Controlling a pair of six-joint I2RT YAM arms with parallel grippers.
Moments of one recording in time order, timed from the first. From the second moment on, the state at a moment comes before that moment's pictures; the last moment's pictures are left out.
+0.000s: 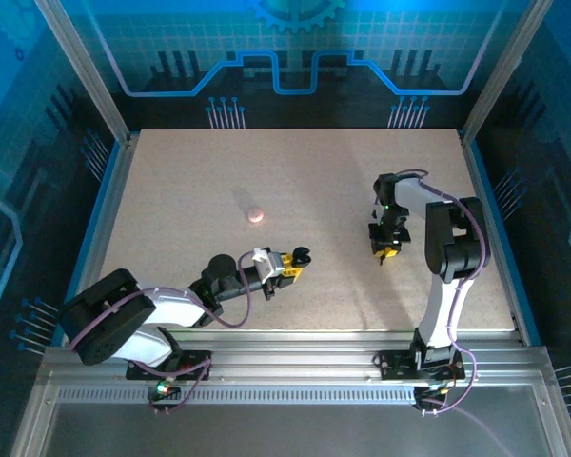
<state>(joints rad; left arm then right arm) -0.76 1.41 0.26 1.08 0.37 0.10 0.14 1.97 1.32 -1.11 -0.05 0.15</state>
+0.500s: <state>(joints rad) -0.76 1.40 0.26 1.07 0.37 0.10 0.15 1.95 1.29 -1.09 -0.03 0.19</state>
